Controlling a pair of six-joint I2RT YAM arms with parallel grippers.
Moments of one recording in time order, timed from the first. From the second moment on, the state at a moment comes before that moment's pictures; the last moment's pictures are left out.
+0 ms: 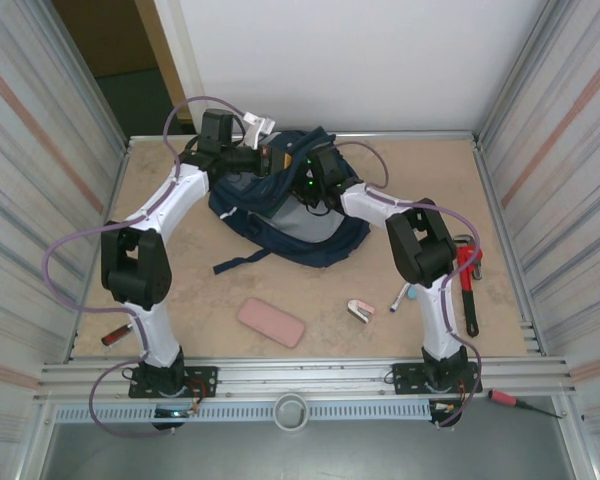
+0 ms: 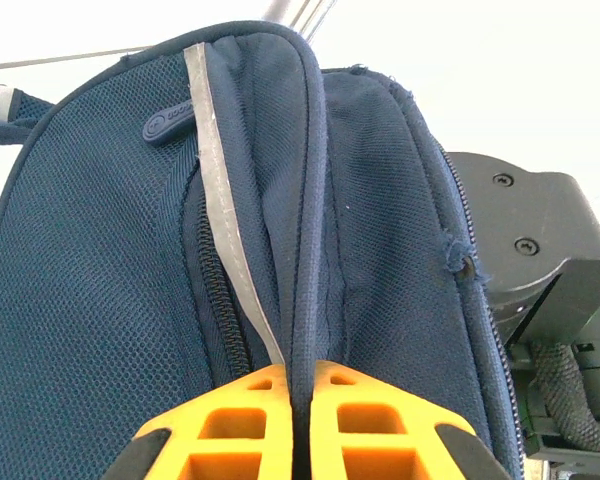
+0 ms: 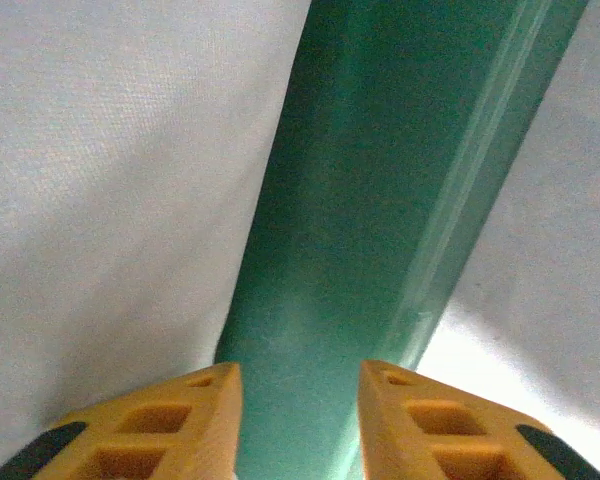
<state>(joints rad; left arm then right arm) -0.30 1.87 1.64 -0.34 0.80 -0.16 0.54 2.16 1.60 -0.06 -0.25 1.01</state>
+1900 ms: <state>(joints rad) -0.31 1.87 1.64 -0.36 0.77 -0.13 0.51 1.57 1.12 -0.34 -0.19 0.72</state>
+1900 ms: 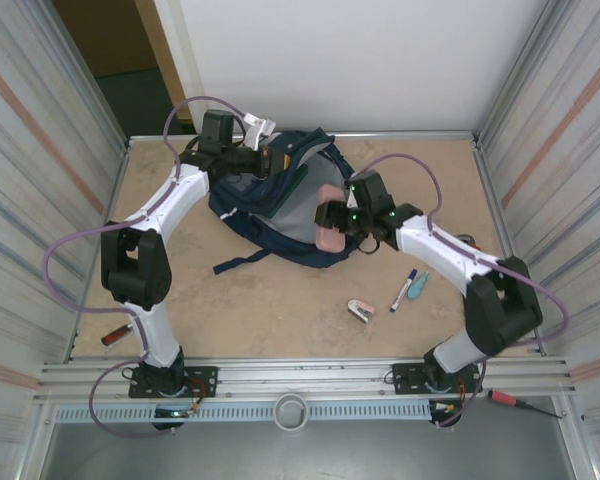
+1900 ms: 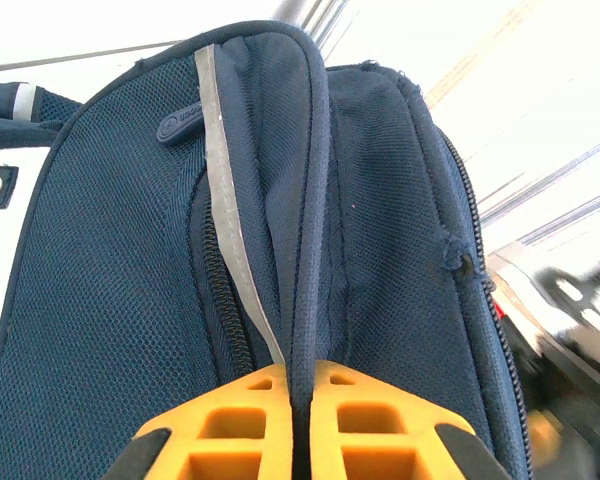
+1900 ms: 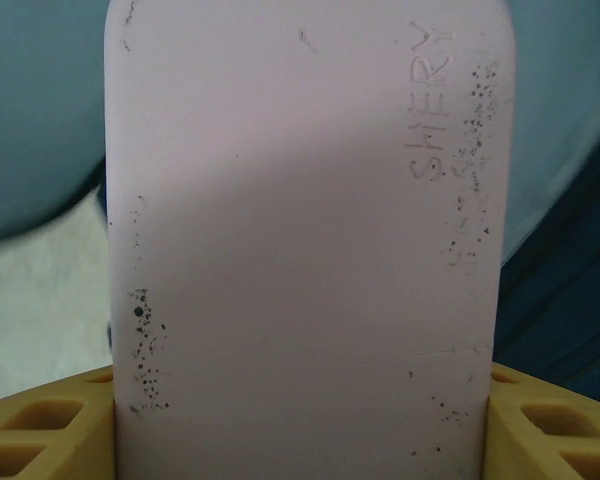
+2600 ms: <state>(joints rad) -0.32 1.87 1.64 -0.36 0.76 -0.13 0.48 2.05 1.55 -0.25 -0.16 0.99</state>
